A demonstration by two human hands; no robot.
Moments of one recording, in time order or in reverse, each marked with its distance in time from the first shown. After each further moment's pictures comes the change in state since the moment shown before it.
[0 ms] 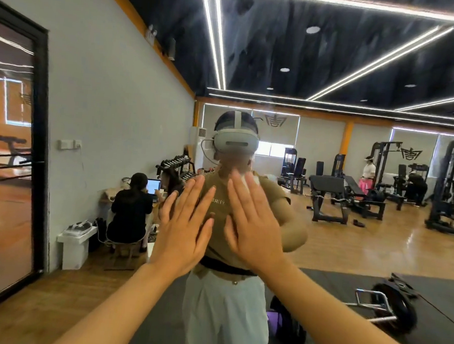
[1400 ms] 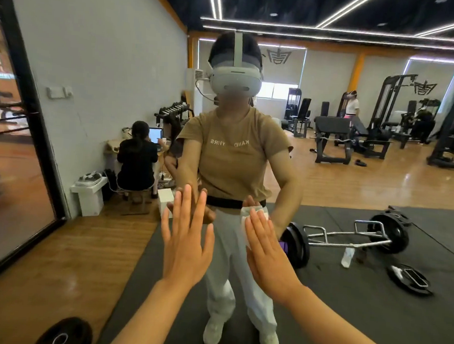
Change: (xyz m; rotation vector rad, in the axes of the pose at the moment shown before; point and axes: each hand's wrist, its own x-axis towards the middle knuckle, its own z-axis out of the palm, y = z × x) left_hand -0.149 0.002 0.025 -0.132 -0.169 -0.282; right_hand -0.179 -0.073 0.023 0.227 -0.350 0.118
